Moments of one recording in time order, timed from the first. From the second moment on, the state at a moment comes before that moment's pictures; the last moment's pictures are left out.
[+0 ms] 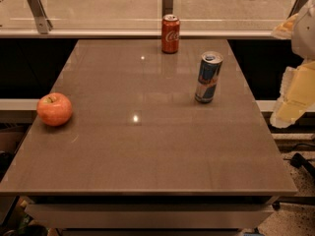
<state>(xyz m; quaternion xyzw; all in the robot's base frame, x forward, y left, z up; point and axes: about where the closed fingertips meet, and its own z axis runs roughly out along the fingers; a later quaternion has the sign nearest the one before) 0.438 -0.213 0.990 -0.60 0.78 -0.05 0.18</state>
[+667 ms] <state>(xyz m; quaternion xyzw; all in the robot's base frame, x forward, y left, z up) 0.440 -0.216 0.993 -0.59 0.78 -0.05 0.20</state>
